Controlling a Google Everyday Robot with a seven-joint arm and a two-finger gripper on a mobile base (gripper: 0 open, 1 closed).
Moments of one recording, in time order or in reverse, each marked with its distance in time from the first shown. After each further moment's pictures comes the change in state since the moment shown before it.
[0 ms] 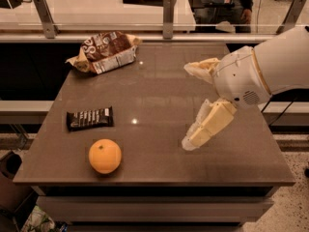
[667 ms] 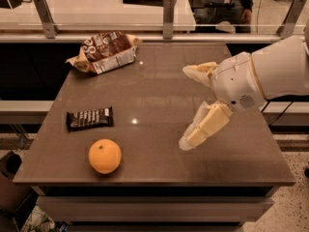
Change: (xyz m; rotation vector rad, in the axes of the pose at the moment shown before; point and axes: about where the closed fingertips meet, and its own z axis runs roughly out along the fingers) arm 0.006 -0.003 0.010 -0.001 -0.048 0.017
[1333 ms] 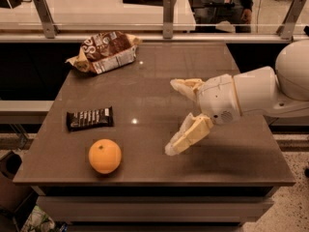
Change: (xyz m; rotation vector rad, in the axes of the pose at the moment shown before) arm 0.016 -0.003 0.047 -0.046 -0.168 0.044
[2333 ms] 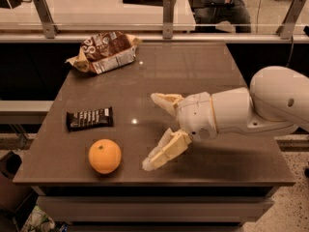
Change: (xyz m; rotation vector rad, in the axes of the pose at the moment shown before) arm -0.006 0.029 0.045 -0.050 -0.104 0.036
